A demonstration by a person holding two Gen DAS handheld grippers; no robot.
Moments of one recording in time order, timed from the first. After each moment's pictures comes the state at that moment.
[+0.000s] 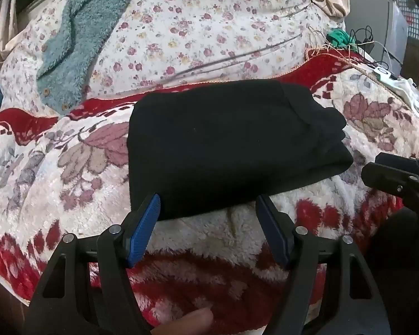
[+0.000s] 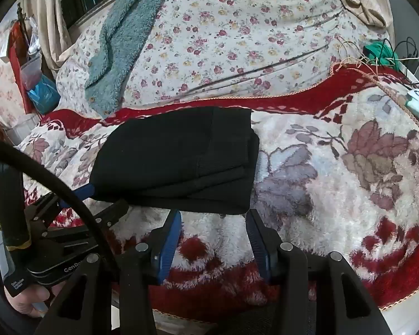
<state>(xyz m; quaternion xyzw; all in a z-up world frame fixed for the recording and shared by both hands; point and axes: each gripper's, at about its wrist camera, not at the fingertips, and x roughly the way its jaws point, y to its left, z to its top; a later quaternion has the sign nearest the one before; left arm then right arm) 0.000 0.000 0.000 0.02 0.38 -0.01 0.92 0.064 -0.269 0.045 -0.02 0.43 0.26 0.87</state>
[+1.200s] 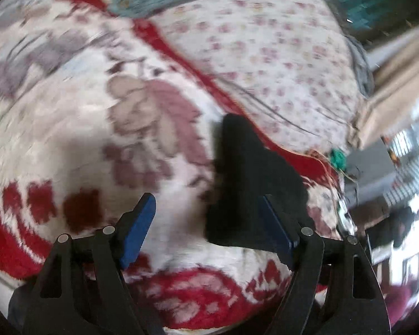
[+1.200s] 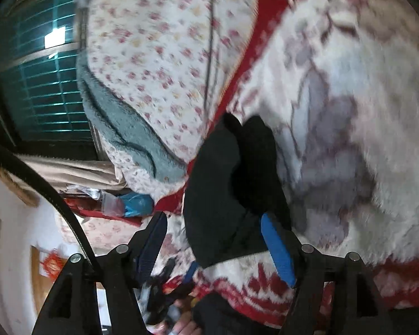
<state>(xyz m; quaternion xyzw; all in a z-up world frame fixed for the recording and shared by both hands) 0.002 0.169 -0.003 -0.40 0.39 -0.04 0.83 0.169 -0.324 -0.010 0.48 0.52 0.33 0.62</state>
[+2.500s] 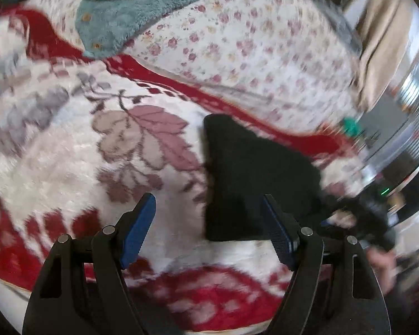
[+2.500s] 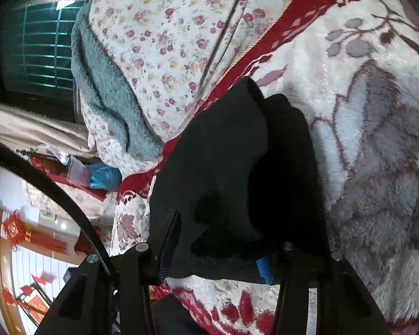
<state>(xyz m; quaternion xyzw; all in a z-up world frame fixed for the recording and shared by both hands) 0.004 0.118 0.029 -0.22 0.39 -0.02 0.90 0.174 -0.268 -0.024 0.35 0.53 0.35 0.69</state>
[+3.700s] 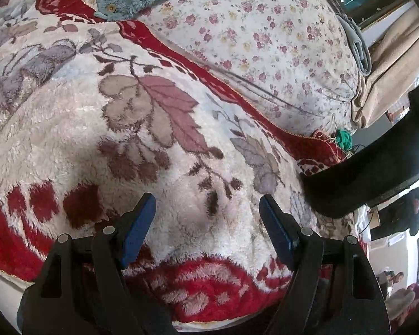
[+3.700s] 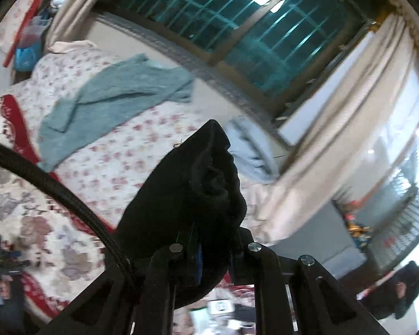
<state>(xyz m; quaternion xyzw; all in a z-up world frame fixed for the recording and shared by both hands) 0.001 0.148 0.001 -0.33 0.41 -0.05 0.85 0.149 -0.210 0.550 -0.37 0.20 0.11 0.90</state>
